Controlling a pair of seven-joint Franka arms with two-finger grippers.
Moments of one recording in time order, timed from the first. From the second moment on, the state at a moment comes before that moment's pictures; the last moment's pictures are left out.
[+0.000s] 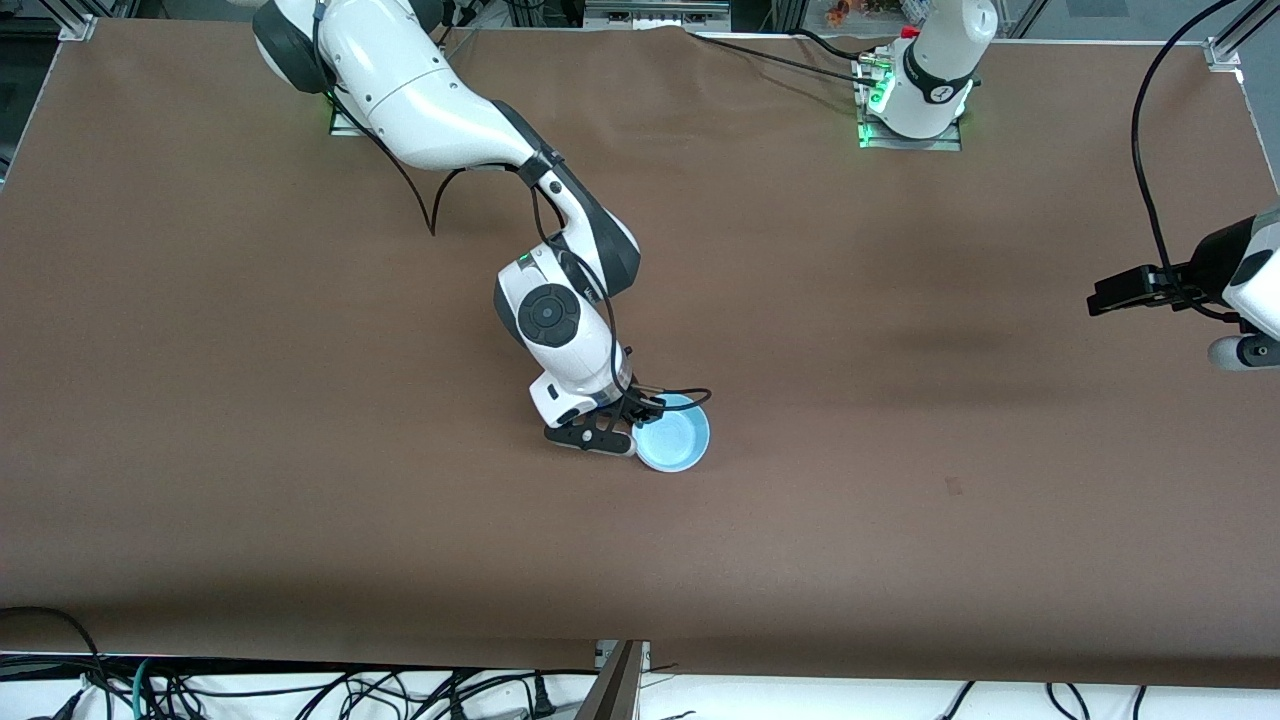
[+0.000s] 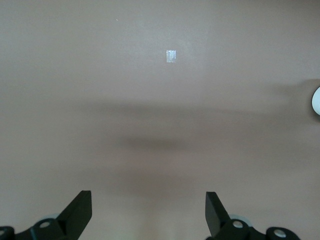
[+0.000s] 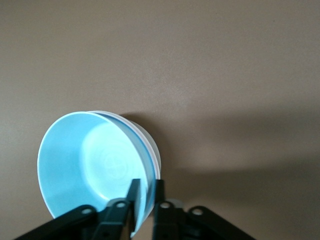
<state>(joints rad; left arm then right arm) 0.02 0.25 0.02 -1.35 -0.04 1.45 -0.06 0.63 0.99 0.02 -1.10 0.14 2.33 0.78</state>
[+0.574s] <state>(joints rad) 0.02 0.25 0.02 -1.35 -0.04 1.45 -0.06 0.63 0.89 -0.07 -1.05 0.13 2.18 0.77</state>
